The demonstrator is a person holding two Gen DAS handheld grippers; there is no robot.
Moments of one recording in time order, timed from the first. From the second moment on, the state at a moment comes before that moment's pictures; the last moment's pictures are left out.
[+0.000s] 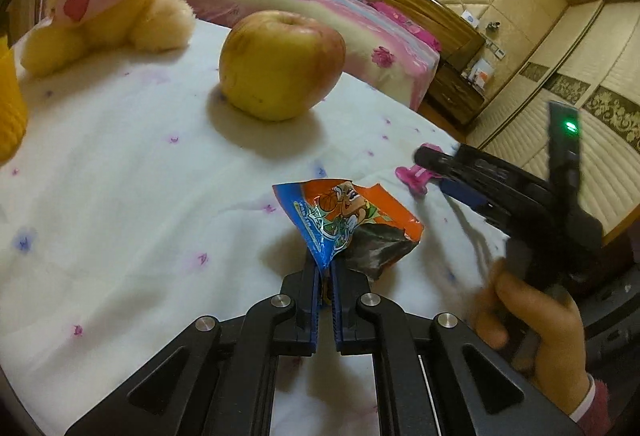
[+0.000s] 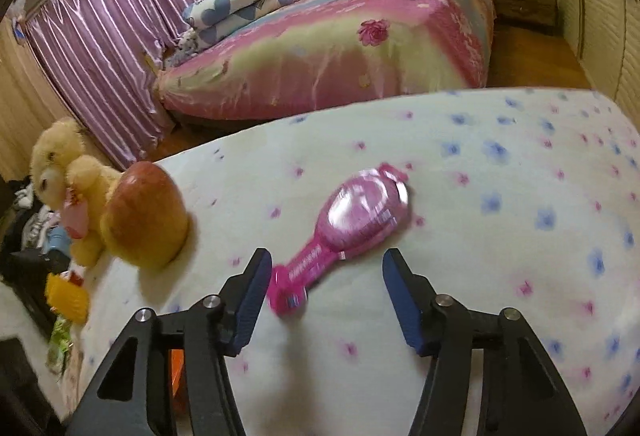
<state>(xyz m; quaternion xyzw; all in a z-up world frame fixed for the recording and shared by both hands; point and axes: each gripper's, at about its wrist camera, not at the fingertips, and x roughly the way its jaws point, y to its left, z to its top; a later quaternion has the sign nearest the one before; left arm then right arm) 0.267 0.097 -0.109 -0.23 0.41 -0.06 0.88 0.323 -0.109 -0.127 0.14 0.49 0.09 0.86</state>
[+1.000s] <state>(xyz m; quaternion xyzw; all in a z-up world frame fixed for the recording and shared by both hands) 0.228 0.013 -0.097 -0.15 0.43 -0.13 0.88 0.170 -0.224 -0.096 0.11 0.49 0.12 0.85</state>
